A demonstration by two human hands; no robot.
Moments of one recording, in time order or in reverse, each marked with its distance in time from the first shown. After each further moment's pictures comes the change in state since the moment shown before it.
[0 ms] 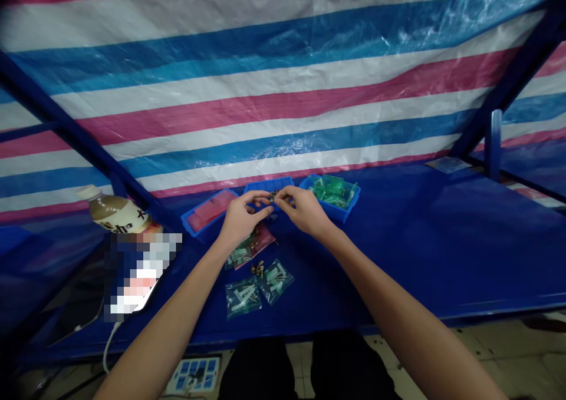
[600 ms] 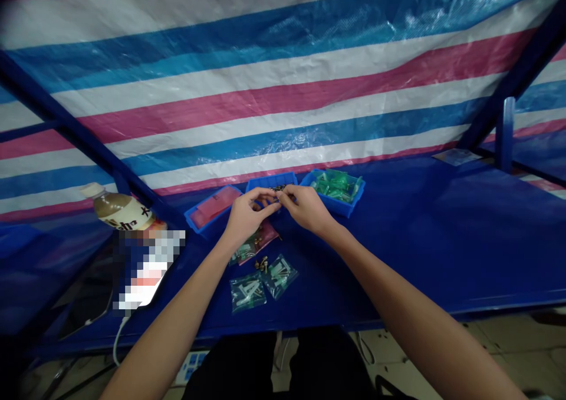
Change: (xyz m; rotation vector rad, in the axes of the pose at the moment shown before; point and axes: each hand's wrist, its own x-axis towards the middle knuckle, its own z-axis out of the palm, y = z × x) left_hand -0.004 0.007 0.005 -0.030 -0.046 0.029; right_hand -0.002 -0.002 0.002 -0.224 -0.014 -0.002
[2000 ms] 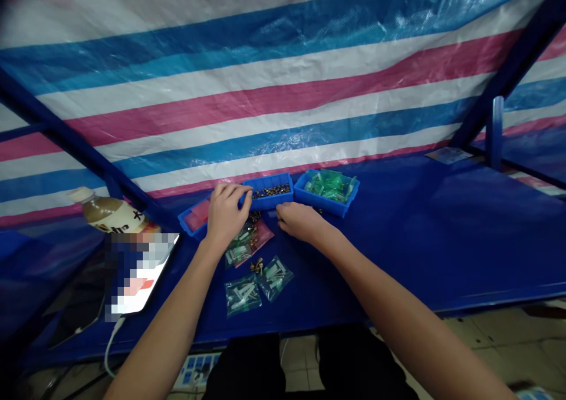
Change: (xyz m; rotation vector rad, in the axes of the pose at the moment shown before) left_hand 0.004 -0.011 -0.025 0.732 0.200 0.296; right_hand -0.008 0.009 0.009 -0.457 -0.454 -0.046
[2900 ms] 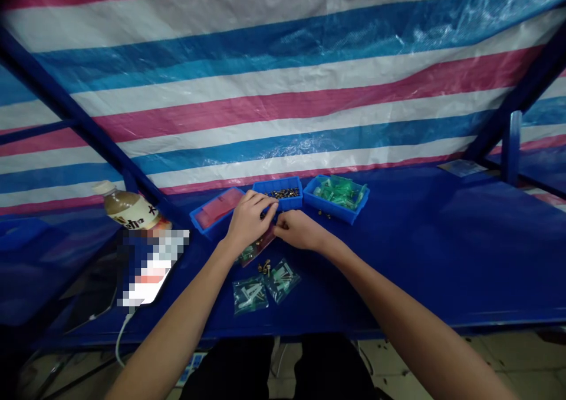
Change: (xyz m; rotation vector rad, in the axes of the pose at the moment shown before) left_hand -0.006 0.014 0.009 -0.111 -0.113 0.101; right_hand 0.000 -0.024 -0.001 0.507 0.013 0.014
